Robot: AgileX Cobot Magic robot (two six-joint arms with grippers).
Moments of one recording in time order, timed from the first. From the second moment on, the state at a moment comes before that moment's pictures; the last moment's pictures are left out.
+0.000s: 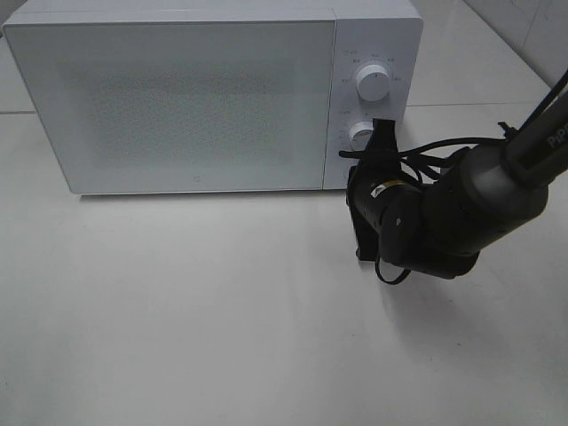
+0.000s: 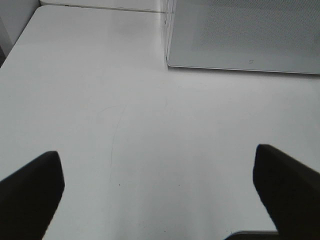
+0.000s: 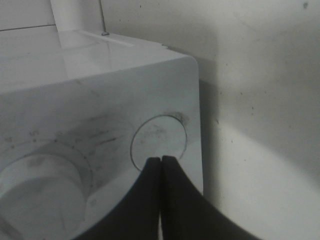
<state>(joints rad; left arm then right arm) 0.02 0.00 -0.52 -0.05 1.07 0.00 0.60 2.10 -0.82 0.73 -0.89 1.36</state>
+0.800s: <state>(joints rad) 0.02 0.00 -0.52 -0.05 1.07 0.00 0.56 2.16 -0.90 0.73 -0.90 1.35</state>
